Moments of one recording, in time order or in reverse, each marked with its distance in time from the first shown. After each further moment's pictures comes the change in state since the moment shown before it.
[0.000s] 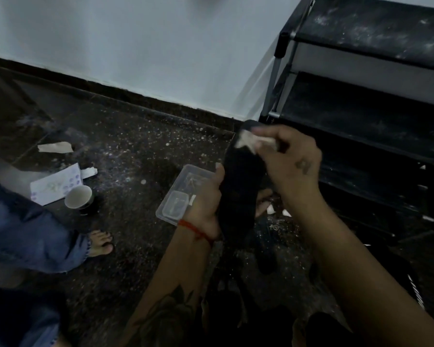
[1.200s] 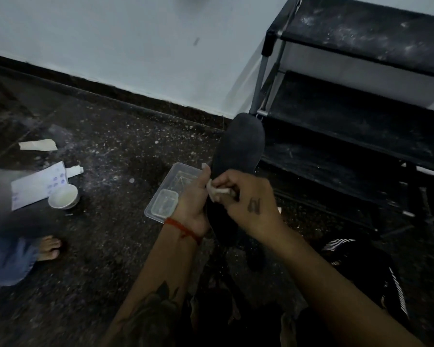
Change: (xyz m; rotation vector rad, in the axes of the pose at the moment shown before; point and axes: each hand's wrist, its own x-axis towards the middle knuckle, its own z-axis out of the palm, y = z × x) left_hand 0.010 -0.001 -0.007 0.004 0.067 0.056; right_hand -0.037 0.038 0.019 -0.251 -0.354 -0.102
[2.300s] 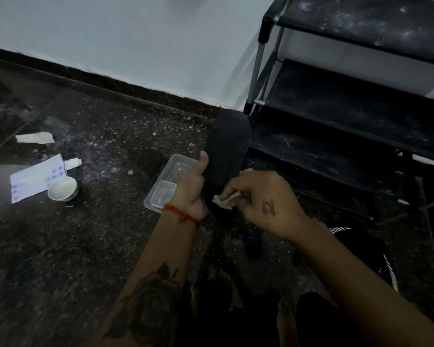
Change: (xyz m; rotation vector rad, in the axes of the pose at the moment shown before) left_hand 0.000 -0.002 0.006 0.028 -0.031 0.040; right_hand -0.019 0.011 -0.028 -0.259 -0.150 -0.160
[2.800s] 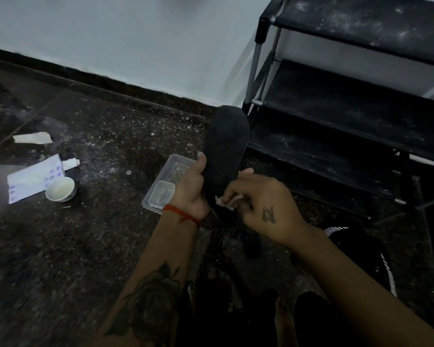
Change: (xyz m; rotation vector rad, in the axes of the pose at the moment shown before) left_hand -0.003 -0.001 0.005 -0.081 -0.065 -0.038; right_hand -0.008 0.006 0.003 -0.013 0.073 -0.067
